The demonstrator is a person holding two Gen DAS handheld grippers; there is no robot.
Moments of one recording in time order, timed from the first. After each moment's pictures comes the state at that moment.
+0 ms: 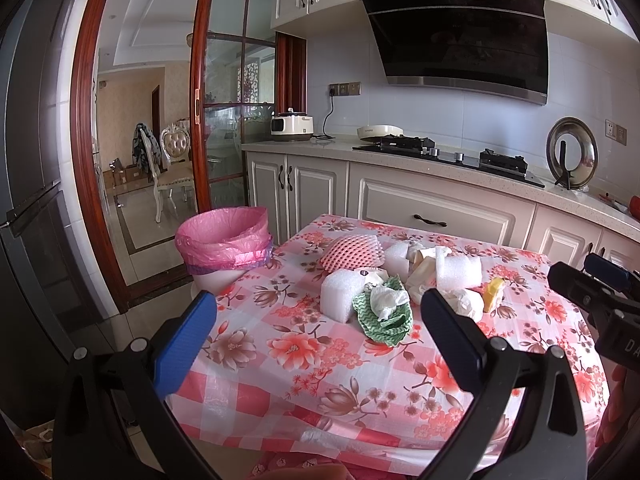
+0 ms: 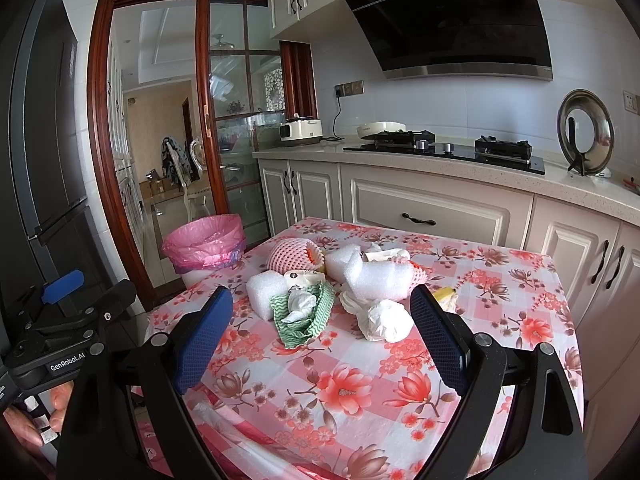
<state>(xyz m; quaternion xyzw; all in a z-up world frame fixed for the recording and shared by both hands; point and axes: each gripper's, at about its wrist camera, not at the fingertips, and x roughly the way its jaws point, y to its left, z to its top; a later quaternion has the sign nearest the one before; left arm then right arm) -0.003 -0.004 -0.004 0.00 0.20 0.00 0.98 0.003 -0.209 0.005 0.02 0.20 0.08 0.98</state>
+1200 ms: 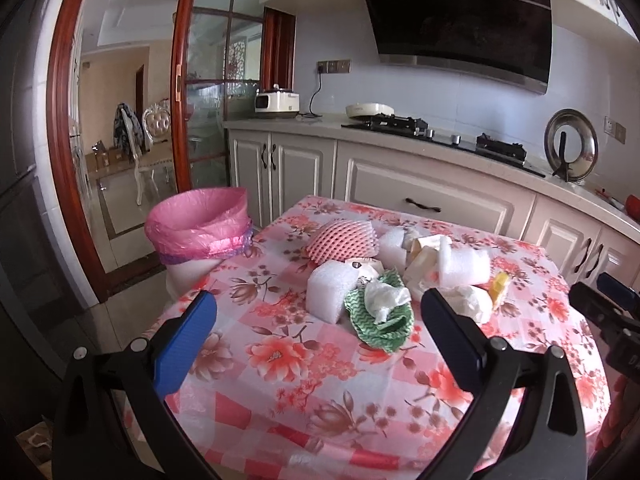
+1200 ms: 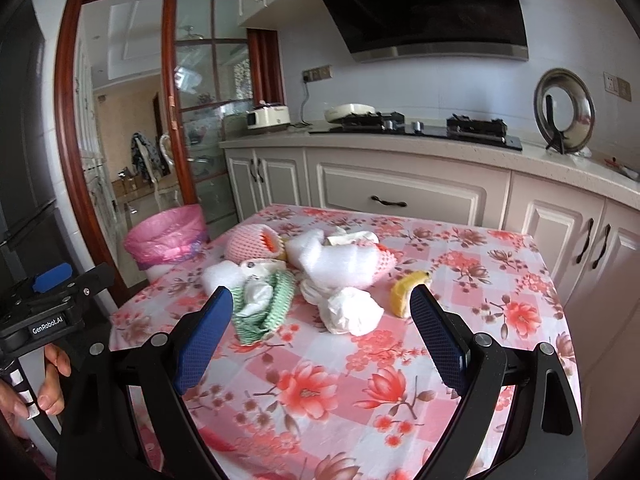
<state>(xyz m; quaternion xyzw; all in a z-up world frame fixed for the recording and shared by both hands) 0.073 0.003 -0.025 -0.02 0.24 -0.03 0.97 0.044 -0.237 -0.023 0.04 0.22 0.03 0.97</state>
